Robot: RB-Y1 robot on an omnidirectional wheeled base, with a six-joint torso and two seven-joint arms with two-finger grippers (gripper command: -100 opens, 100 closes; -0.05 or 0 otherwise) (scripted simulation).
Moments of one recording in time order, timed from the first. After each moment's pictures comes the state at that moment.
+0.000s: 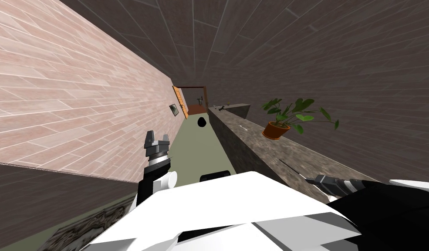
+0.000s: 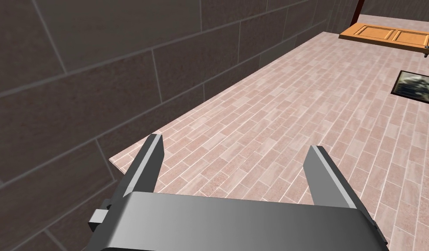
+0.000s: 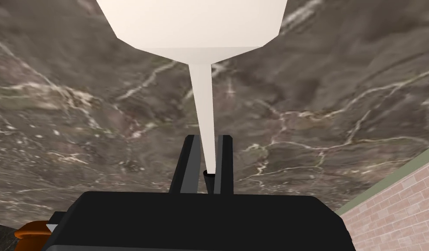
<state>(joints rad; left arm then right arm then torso) 0.50 -0.04 0.07 -2.26 0.07 -0.43 -0.07 0.48 -1.37 0.47 -0.62 0.38 -1.01 0.26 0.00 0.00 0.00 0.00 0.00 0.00</state>
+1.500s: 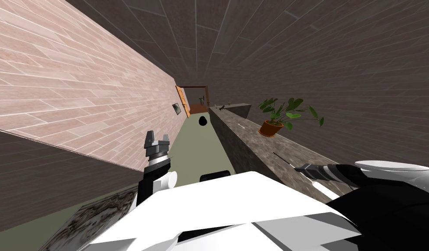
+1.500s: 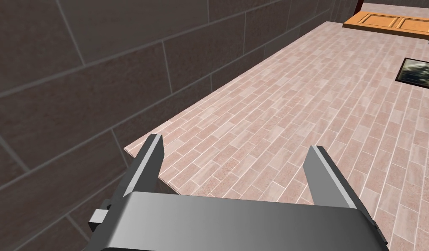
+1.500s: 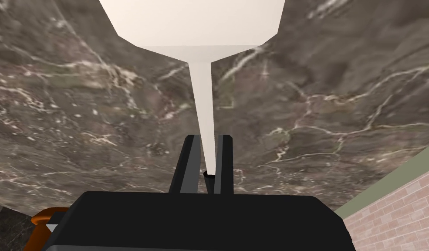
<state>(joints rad) 0.50 -0.04 0.07 -2.26 0.07 -0.43 -0.07 0.54 -1.53 0.49 -0.93 0.33 -0.79 0.09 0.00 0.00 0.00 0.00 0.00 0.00</state>
